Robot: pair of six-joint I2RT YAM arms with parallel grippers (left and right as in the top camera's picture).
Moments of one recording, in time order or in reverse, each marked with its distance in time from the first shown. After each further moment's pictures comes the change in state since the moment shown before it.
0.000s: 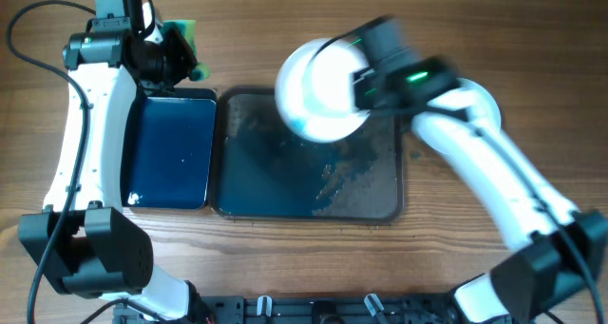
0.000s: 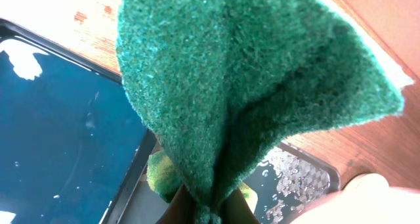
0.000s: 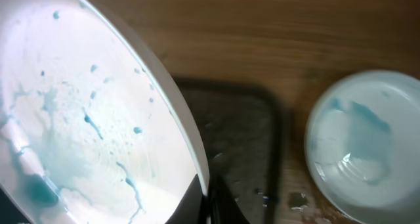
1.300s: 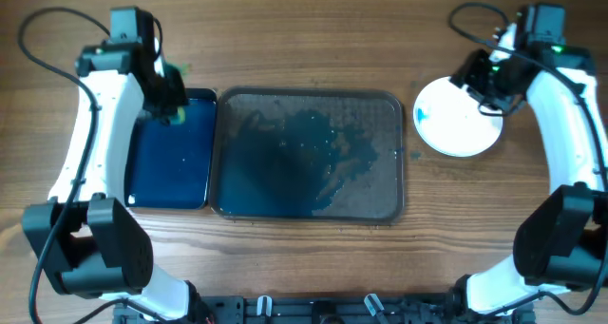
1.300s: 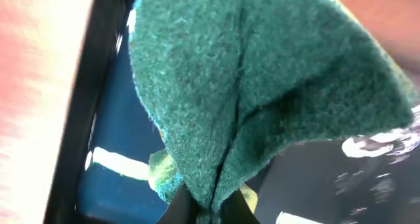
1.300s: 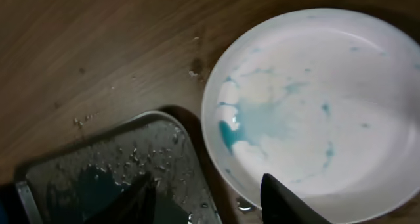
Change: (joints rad) left arm 0.003 0.000 -0.167 -0.094 -0.326 0.281; right arm -0.539 0.086 -0.064 0.025 -0.398 0.019
